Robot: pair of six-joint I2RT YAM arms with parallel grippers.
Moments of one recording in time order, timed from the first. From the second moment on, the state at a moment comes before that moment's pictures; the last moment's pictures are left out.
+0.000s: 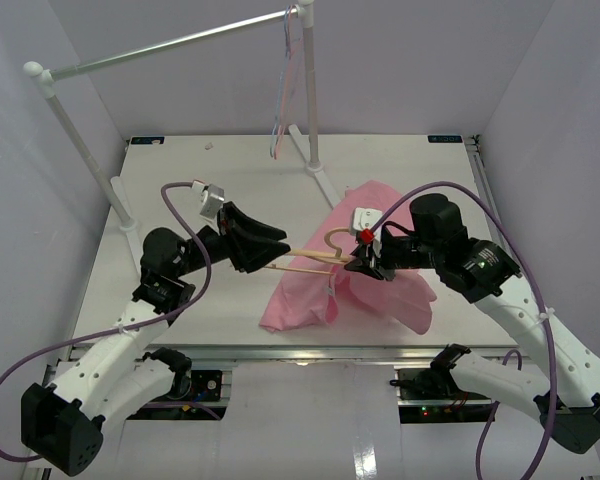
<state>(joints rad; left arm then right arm) -0.48 0.86 0.62 0.57 0.79 -0.67 0.70 0.96 1.13 -0.71 -0.61 -0.51</state>
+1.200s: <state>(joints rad) -0.93 1.02 0.40 0.35 0.14 -0.85 0.70 0.92 0.96 -0.39 -0.25 -0.10</state>
